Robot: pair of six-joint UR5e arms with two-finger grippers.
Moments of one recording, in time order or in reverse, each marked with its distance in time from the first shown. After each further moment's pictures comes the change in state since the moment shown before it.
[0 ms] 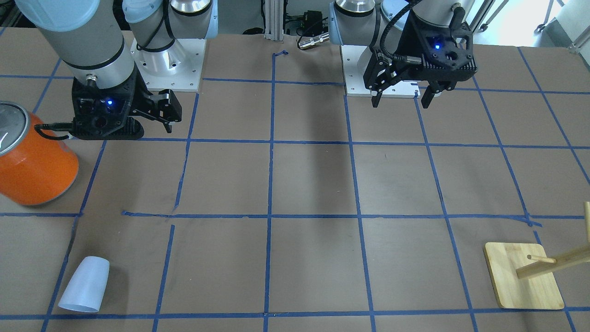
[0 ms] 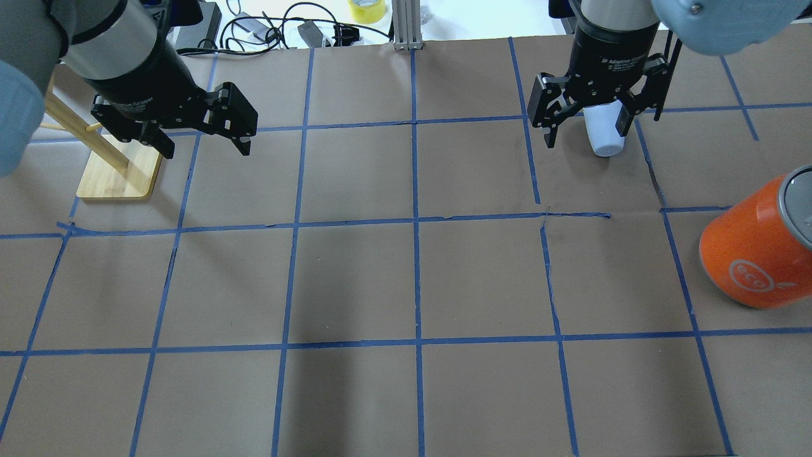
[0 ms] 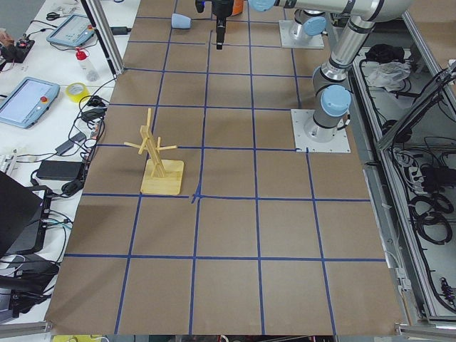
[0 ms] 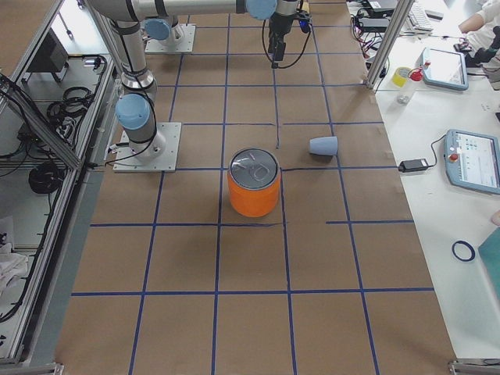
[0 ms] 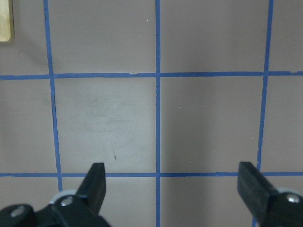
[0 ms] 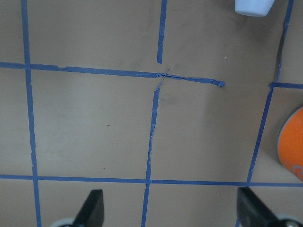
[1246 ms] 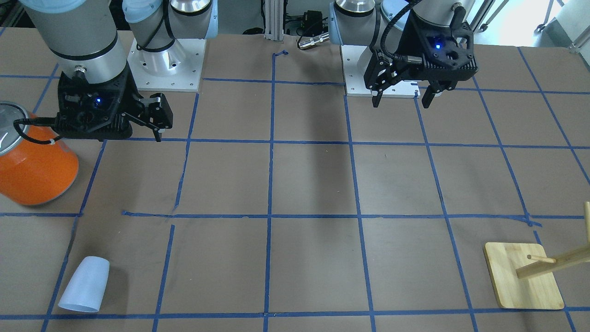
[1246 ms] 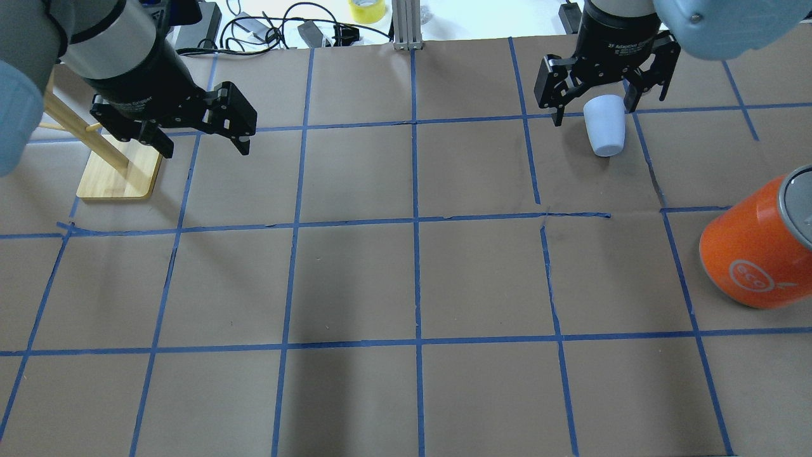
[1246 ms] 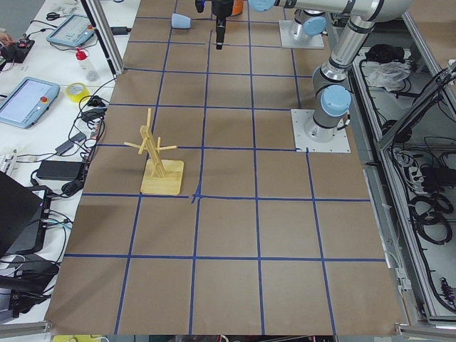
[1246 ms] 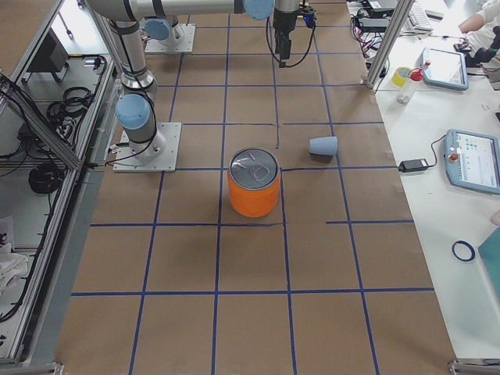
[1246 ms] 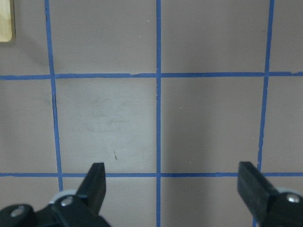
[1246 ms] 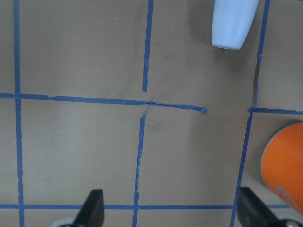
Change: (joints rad) left arm 0.001 0.000 0.001 0.000 0.002 0.000; right arm -0.006 -0.012 0.013 -0.101 -0.034 -0.006
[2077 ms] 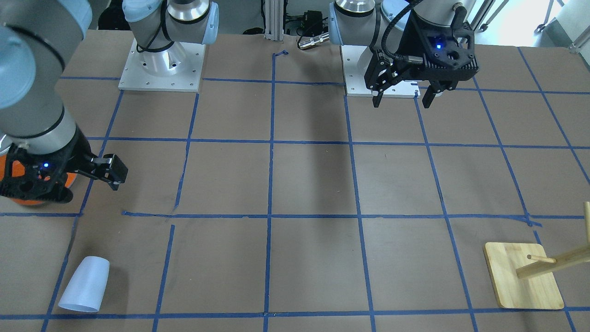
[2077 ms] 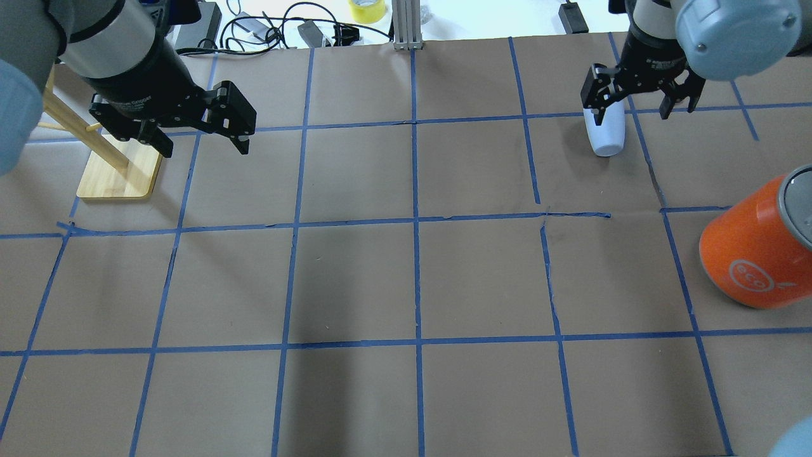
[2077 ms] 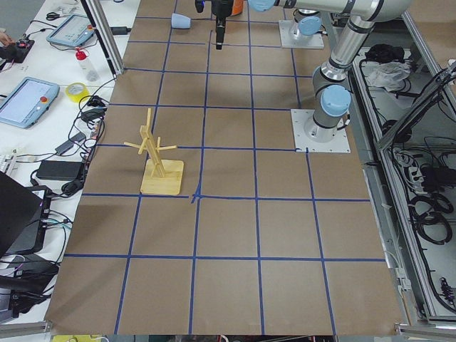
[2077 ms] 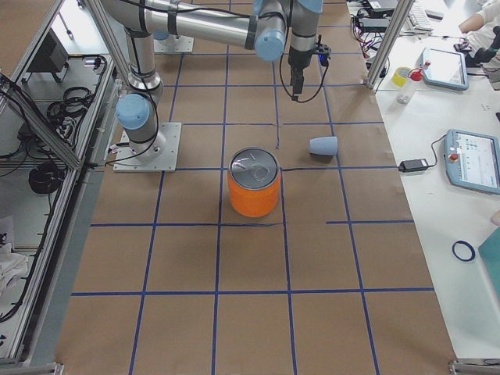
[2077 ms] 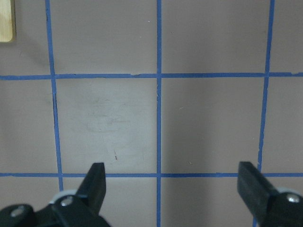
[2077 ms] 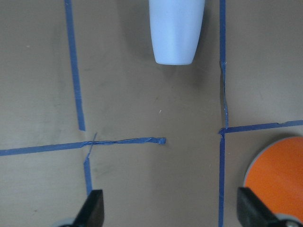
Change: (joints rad) left arm 0.001 0.000 0.000 0.000 0.000 0.000; right arm -0.192 0.129 0.109 -0.217 -0.016 -0.045
